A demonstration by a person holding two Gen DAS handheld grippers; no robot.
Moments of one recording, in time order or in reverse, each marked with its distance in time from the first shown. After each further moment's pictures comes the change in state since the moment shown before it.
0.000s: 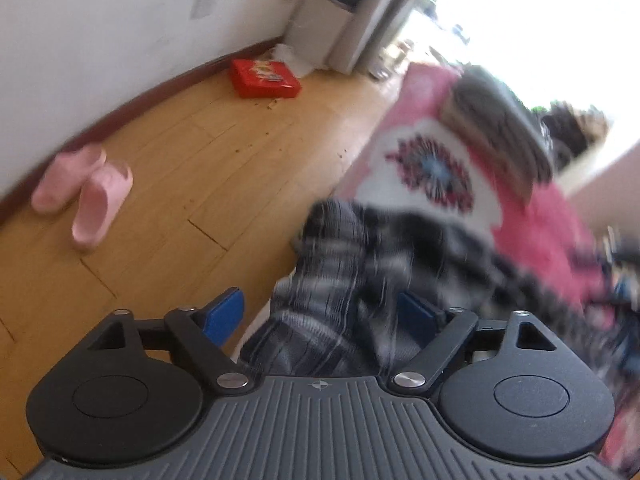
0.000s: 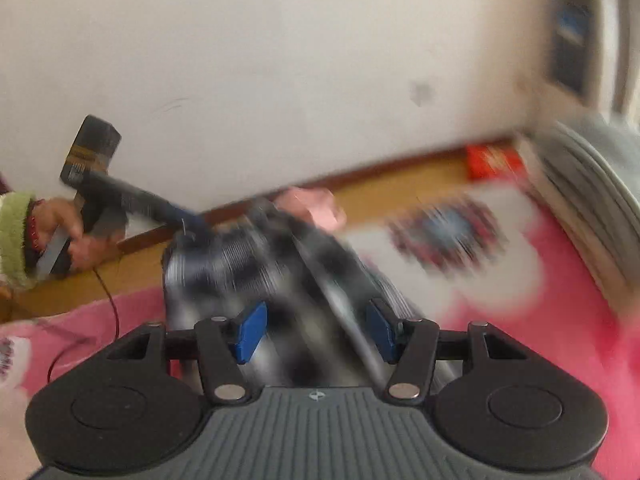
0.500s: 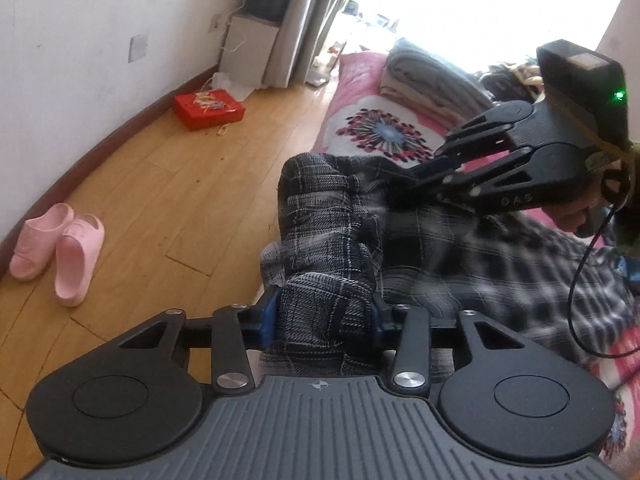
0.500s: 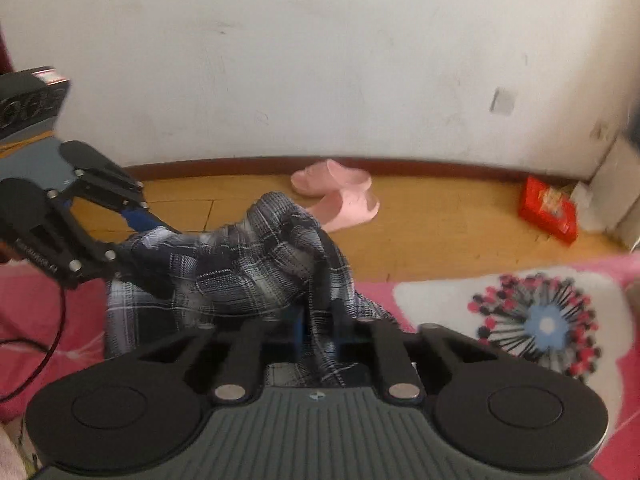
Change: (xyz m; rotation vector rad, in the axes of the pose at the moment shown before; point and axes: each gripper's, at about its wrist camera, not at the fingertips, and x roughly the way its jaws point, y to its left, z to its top) left arm -0.013 0.009 -0.040 0.186 -0.069 -0.099; right arm 0.116 0.039 0.028 -0.261 0.120 0.019
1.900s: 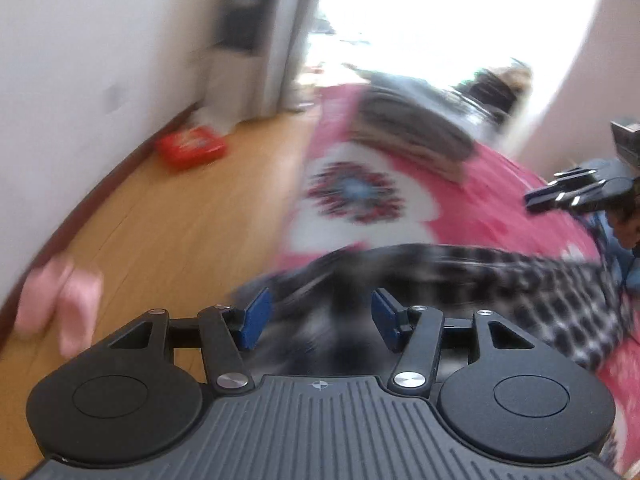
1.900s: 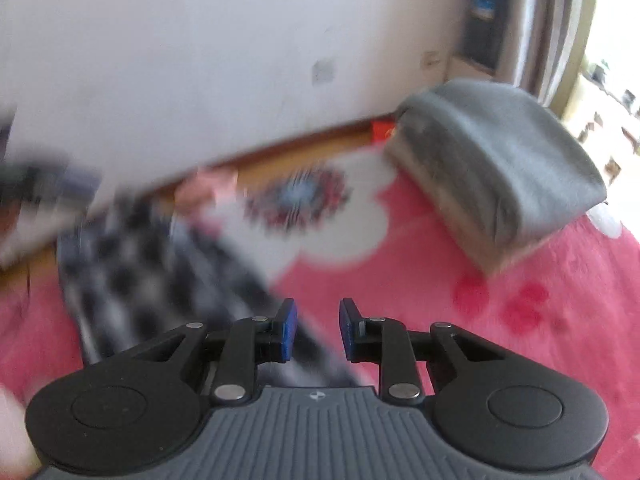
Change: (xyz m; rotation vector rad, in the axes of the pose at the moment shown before) left arm 0.017 -0.061 0.074 0.201 -0.038 -0.036; right arm -0.167 -0.077 -0.122 0.348 0.018 -0.253
